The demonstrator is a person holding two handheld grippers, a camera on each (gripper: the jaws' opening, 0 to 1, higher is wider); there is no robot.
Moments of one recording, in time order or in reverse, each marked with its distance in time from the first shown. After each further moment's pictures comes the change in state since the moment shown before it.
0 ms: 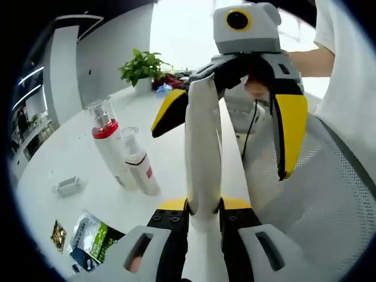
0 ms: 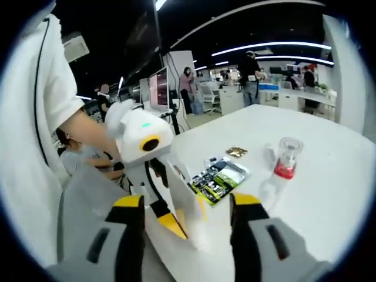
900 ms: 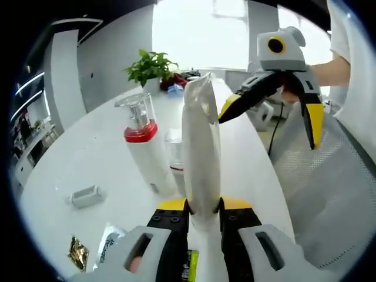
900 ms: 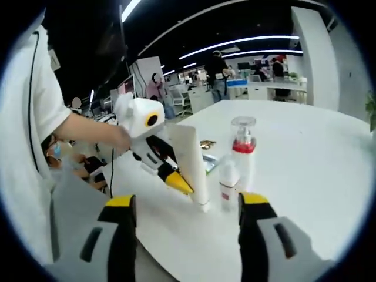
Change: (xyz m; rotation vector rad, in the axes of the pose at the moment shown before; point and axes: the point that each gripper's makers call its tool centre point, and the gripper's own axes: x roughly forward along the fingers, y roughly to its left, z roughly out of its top) left arm 0.003 0.072 0.010 0.027 0.004 0.035; right arm -0.030 -0.038 -0.024 0.126 -0.018 -0.182
